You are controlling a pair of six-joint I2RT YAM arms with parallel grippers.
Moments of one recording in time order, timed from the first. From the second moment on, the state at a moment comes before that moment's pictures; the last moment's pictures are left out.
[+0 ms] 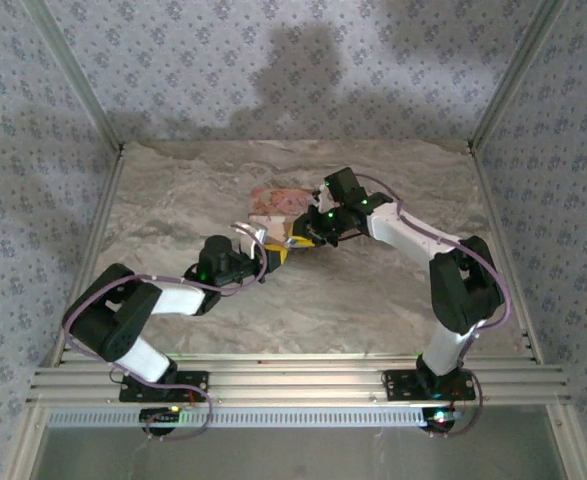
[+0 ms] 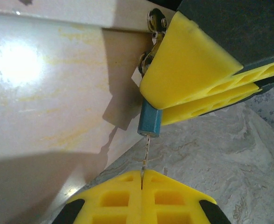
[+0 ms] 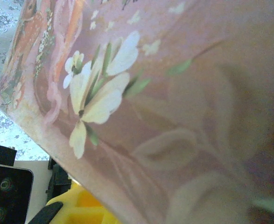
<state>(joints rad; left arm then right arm) -0.59 1.55 0.44 0.85 0.44 -0.39 0.53 1.73 1.29 -0.49 -0.65 0.81</state>
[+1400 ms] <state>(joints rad) -0.60 1.60 0.43 0.92 0.43 -0.45 0.54 1.78 1.33 -0.55 -0.61 0.83</state>
